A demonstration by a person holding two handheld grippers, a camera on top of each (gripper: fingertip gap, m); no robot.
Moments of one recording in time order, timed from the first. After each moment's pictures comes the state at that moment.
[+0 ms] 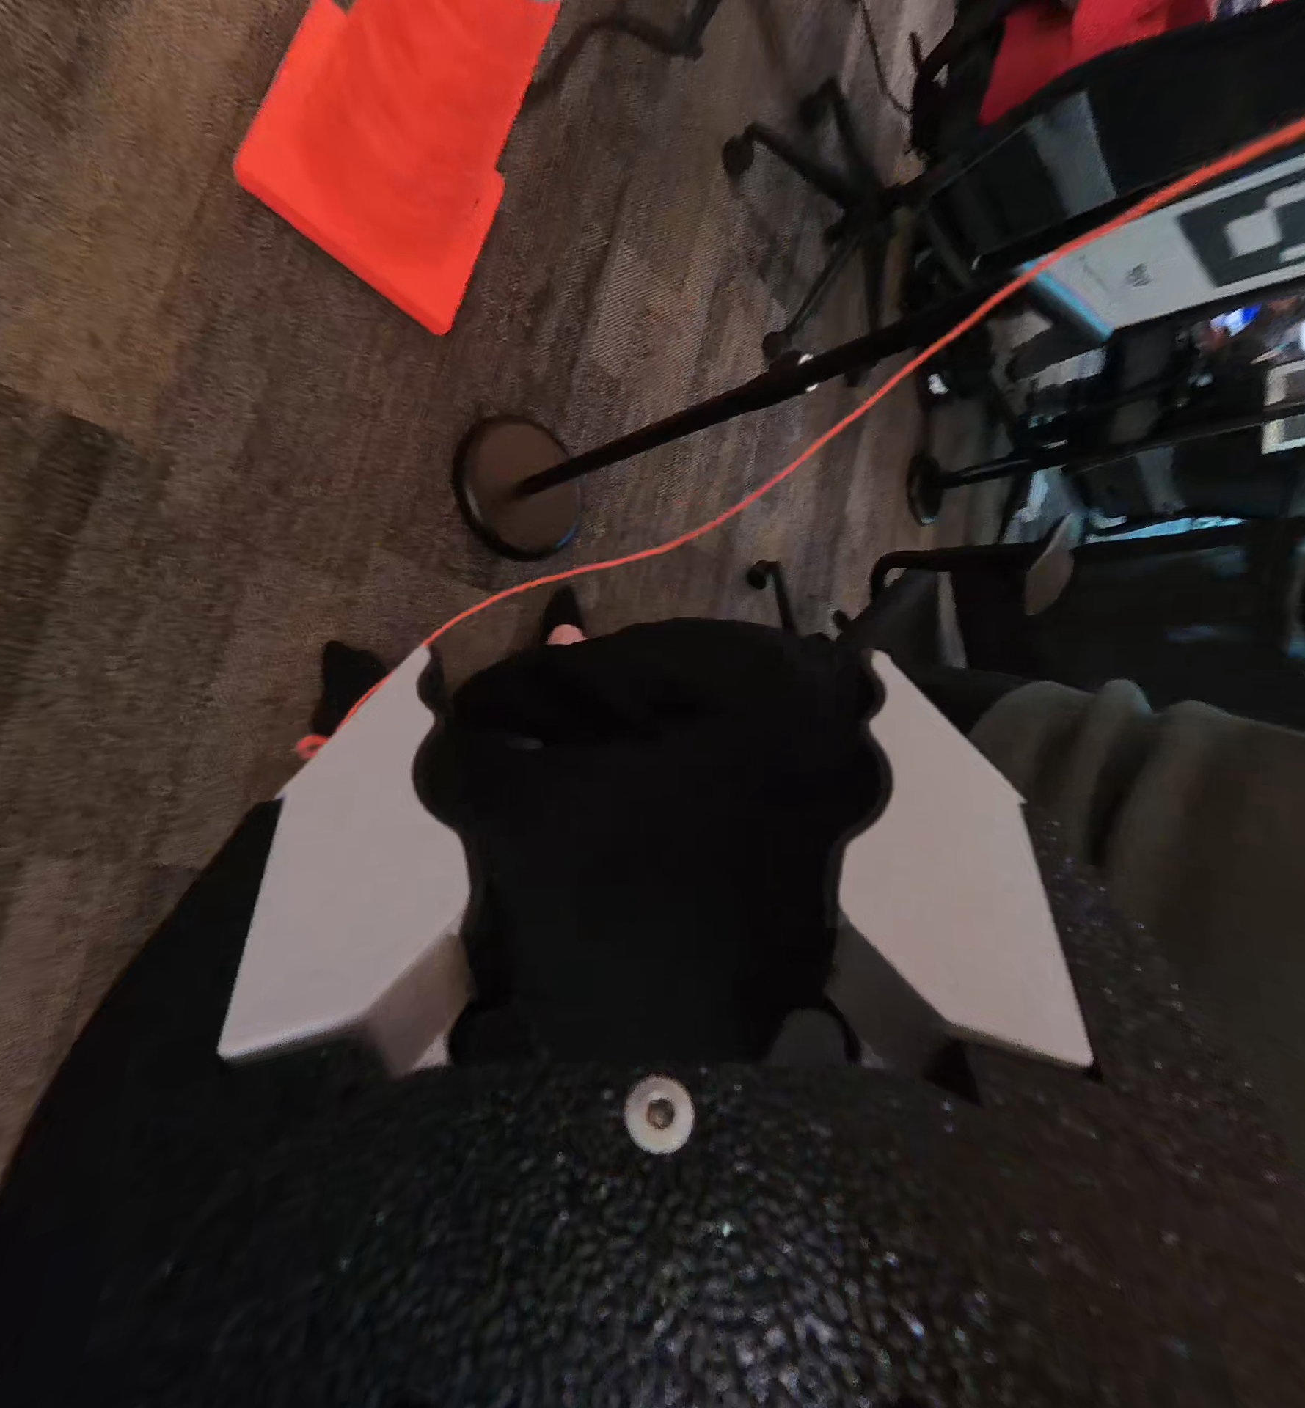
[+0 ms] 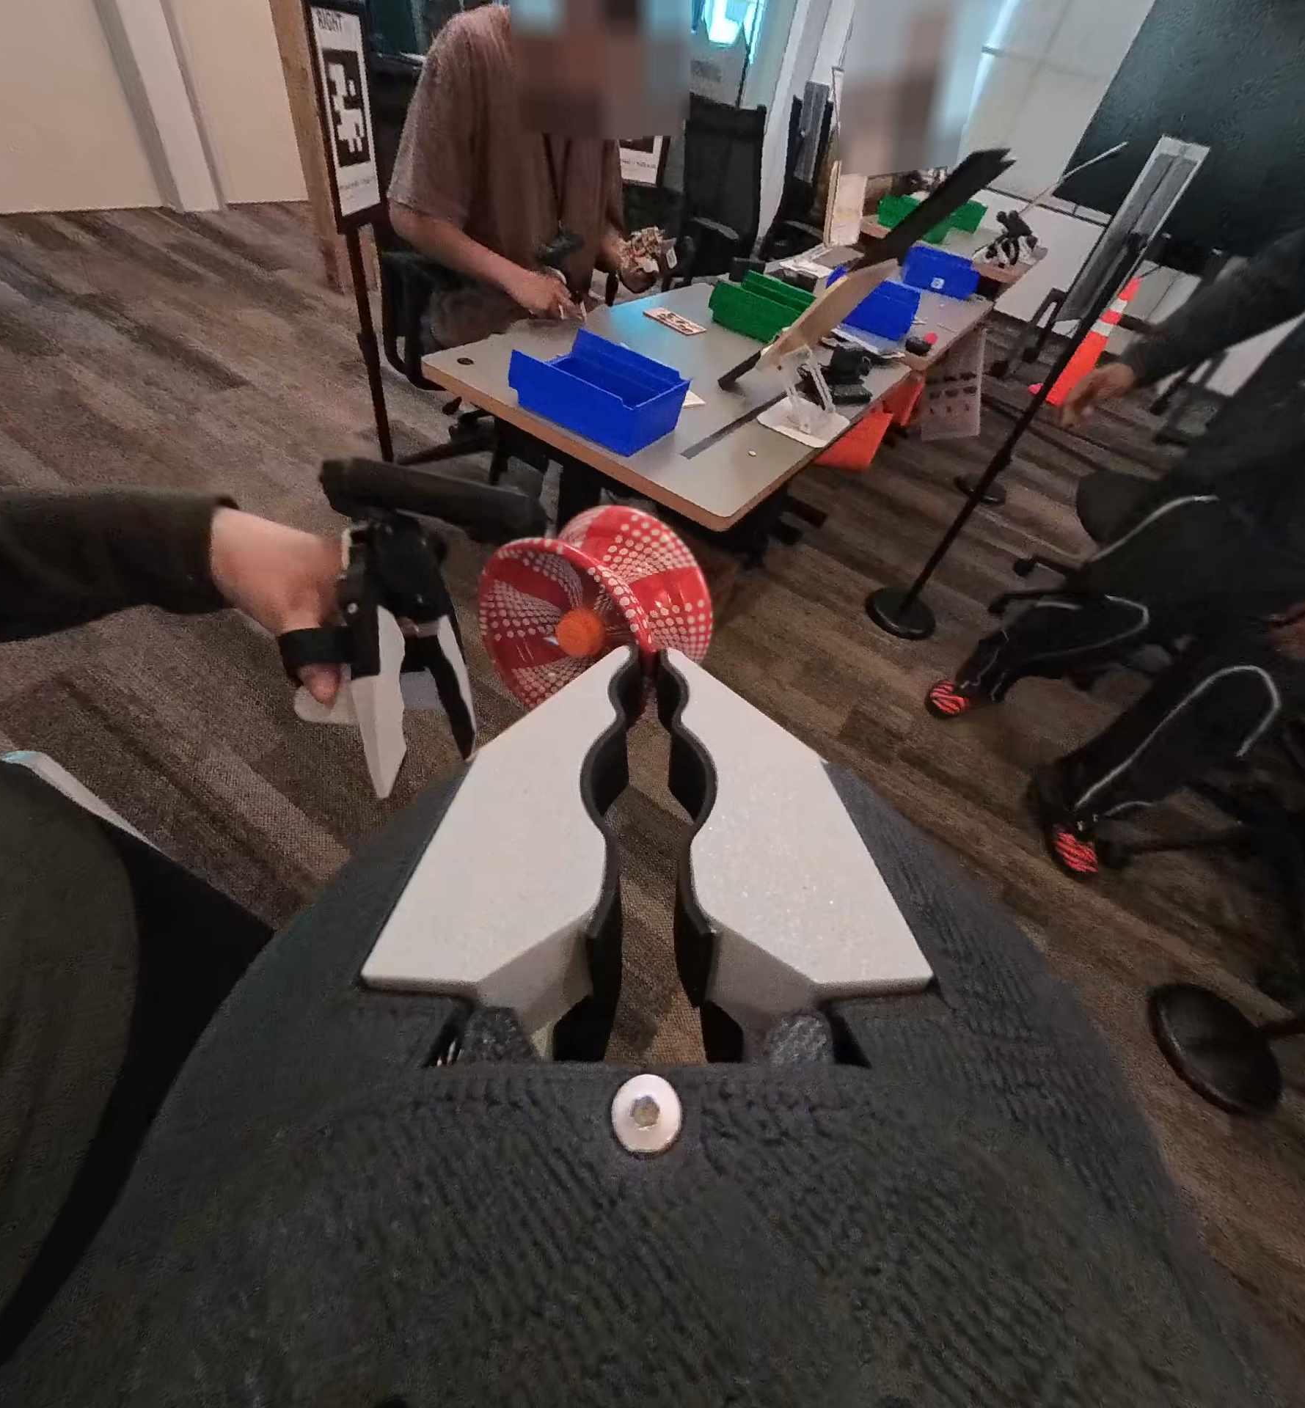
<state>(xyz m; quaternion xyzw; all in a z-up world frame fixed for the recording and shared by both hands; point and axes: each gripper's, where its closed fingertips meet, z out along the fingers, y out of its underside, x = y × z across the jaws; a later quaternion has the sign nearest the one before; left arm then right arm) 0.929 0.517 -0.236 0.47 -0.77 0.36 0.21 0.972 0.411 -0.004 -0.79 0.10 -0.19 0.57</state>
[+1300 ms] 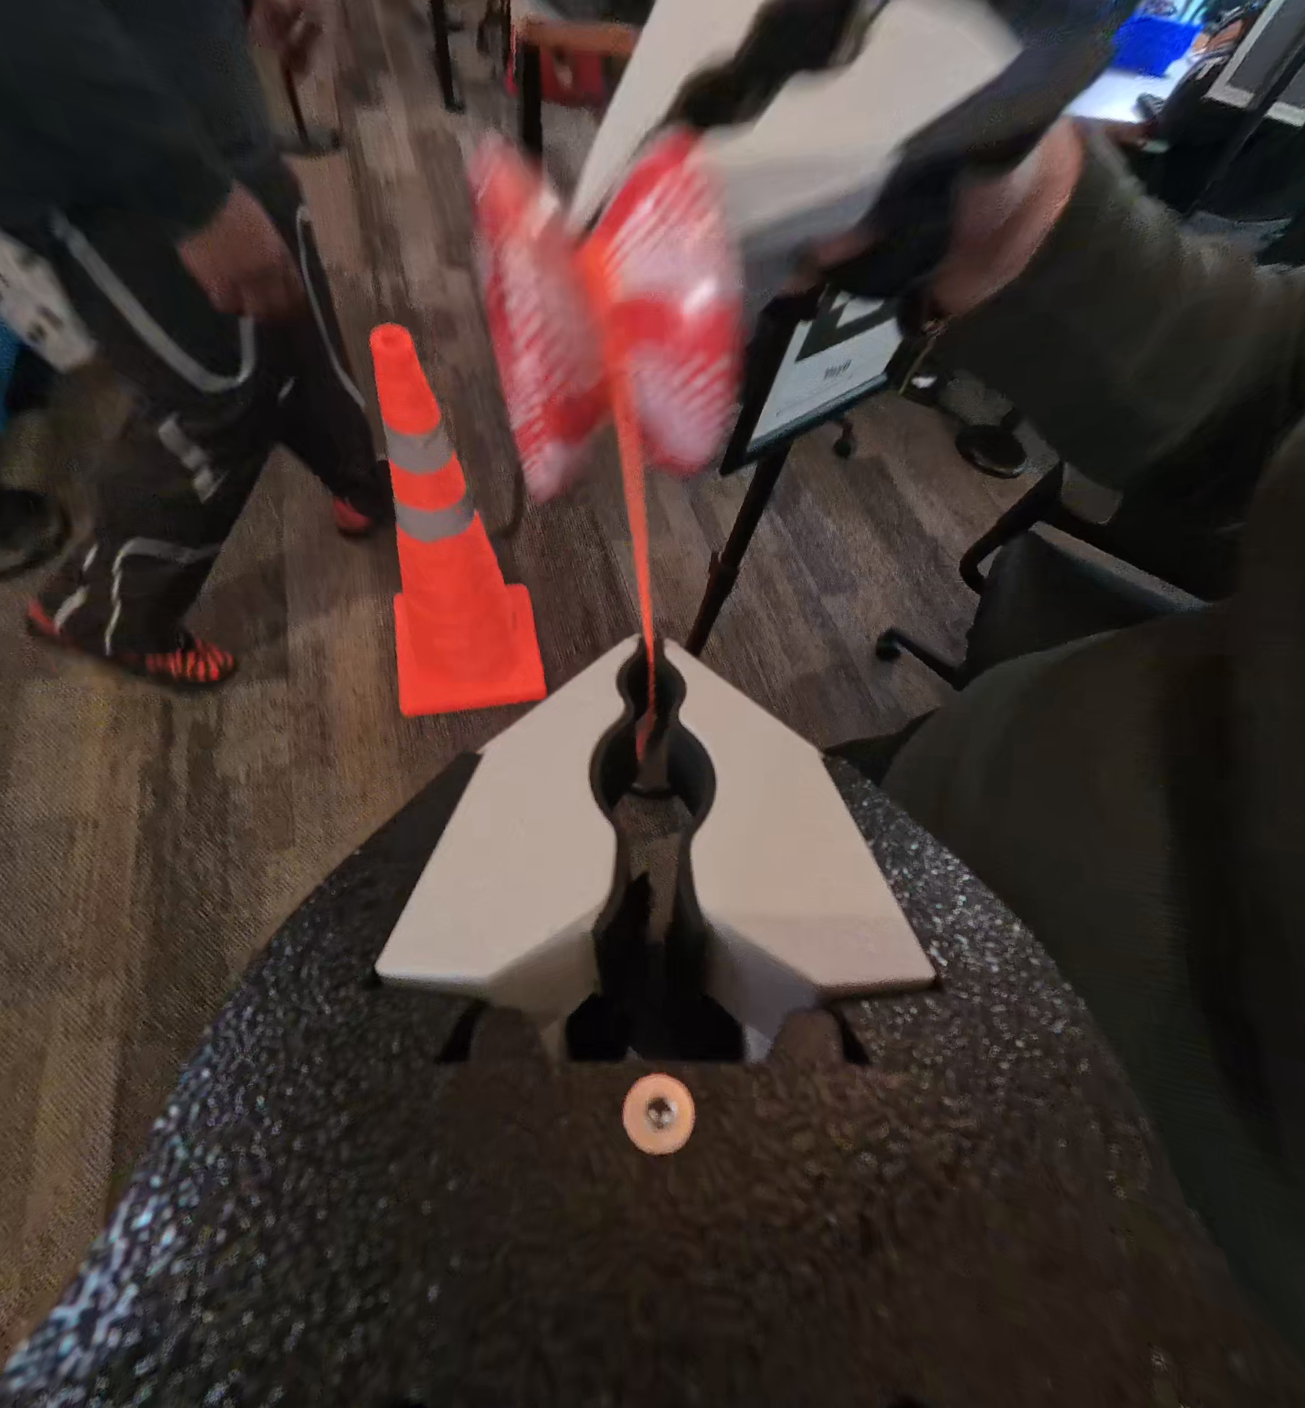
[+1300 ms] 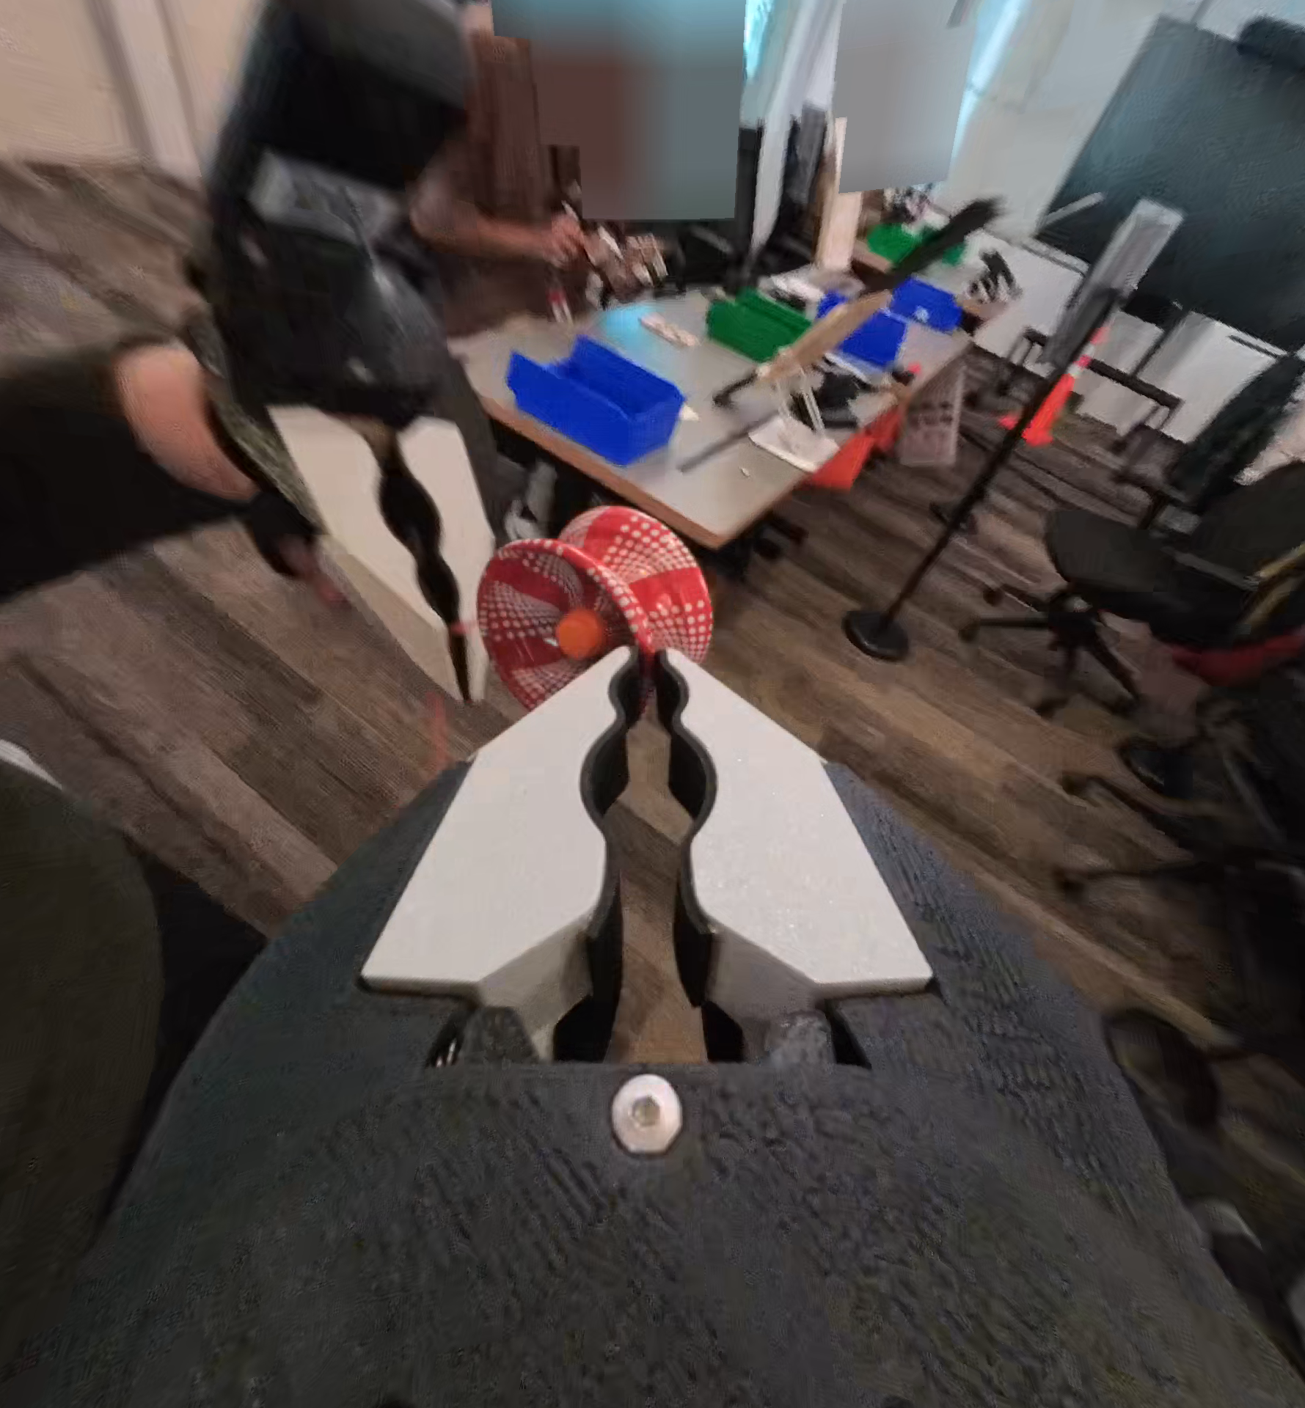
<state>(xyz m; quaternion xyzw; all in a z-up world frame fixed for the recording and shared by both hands) 0.917 0.456 -0.067 0.17 -0.84 0.52 0.00 0.947 0.424 0.006 -0.79 0.08 -0.22 0.57</state>
